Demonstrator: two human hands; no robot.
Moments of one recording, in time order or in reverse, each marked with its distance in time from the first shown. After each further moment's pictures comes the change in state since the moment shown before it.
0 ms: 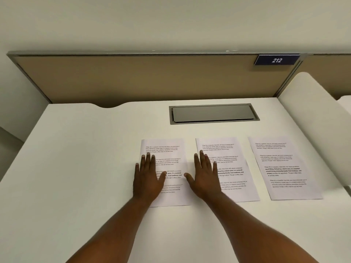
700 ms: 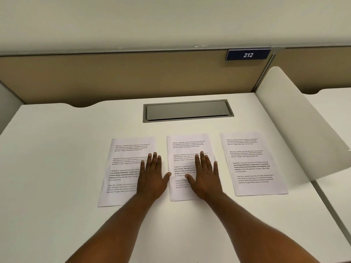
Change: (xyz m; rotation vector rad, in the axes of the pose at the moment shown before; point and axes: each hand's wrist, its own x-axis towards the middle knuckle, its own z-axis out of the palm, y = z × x) left_hand -0.004 0.143 0.039 0.103 -0.154 0.099; right_hand -0.020 0.142 -0.027 -0.035 -0.007 0.000
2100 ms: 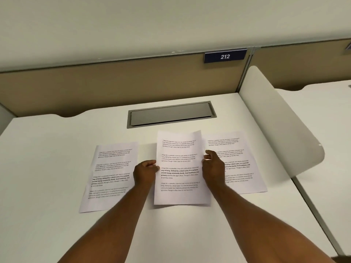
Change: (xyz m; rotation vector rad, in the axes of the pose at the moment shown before) left_hand 0.032 0.078 -0.018 -1.143 0.036 -0.673; right_hand 0.011 0.085 -0.061 0.870 0.308 0.416
